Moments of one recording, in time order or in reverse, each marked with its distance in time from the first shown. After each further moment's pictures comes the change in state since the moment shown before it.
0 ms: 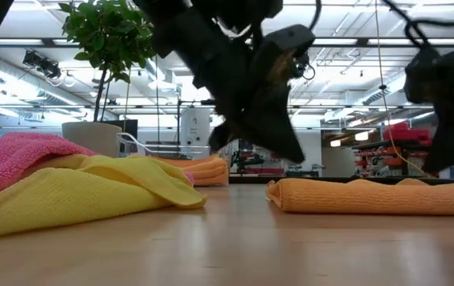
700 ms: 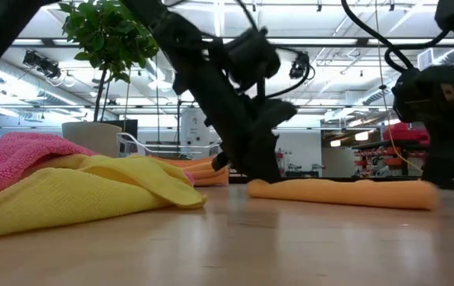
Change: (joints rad) left arm 0.198 0.084 0.001 -0.042 0.038 0.173; right arm -0.120 0.022 -0.050 0.121 -0.174 -0.020
